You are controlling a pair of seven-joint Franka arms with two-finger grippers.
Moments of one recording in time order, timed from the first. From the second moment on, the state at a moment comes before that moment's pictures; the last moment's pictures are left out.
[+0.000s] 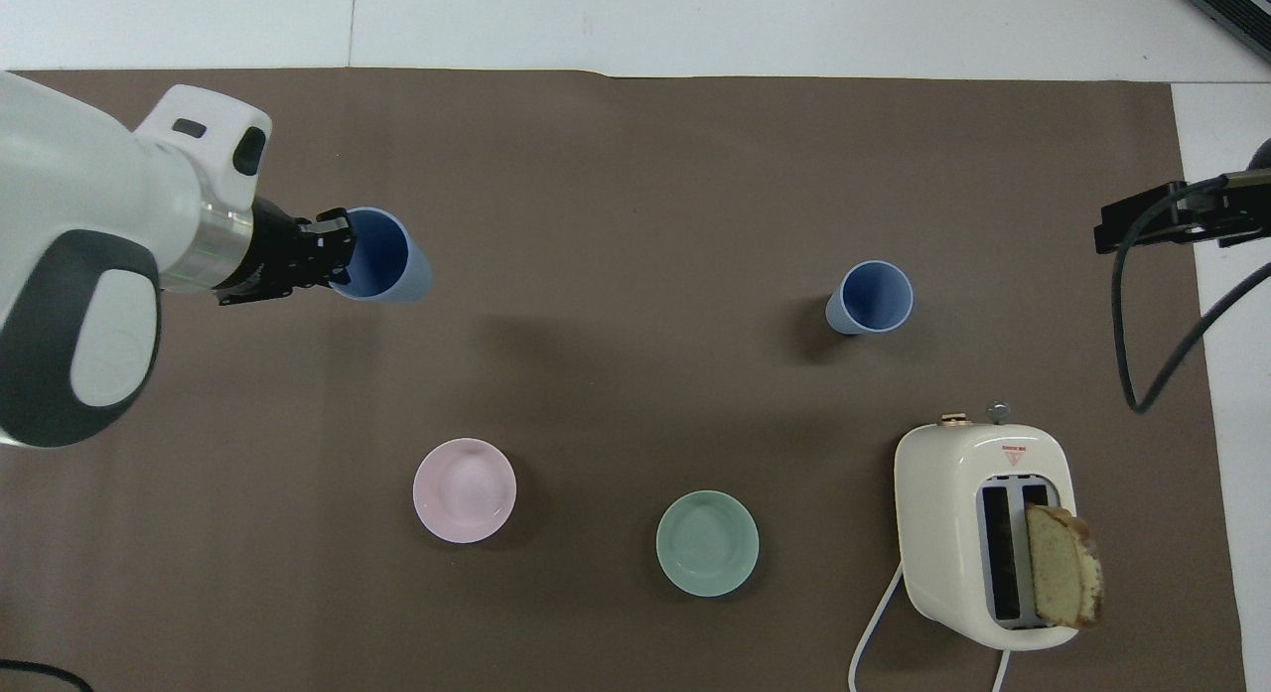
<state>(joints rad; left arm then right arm) -0.11 0.10 -0.18 -1.71 -0.10 1.90 -0.63 -0.14 0.14 0.17 -1.32 -0.06 1.51 0.00</state>
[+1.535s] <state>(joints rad) -0.42 0.31 -0.18 -1.82 -0.10 2.21 -0.89 -0.14 0.14 0.17 -1.32 -0.06 1.51 0.00</state>
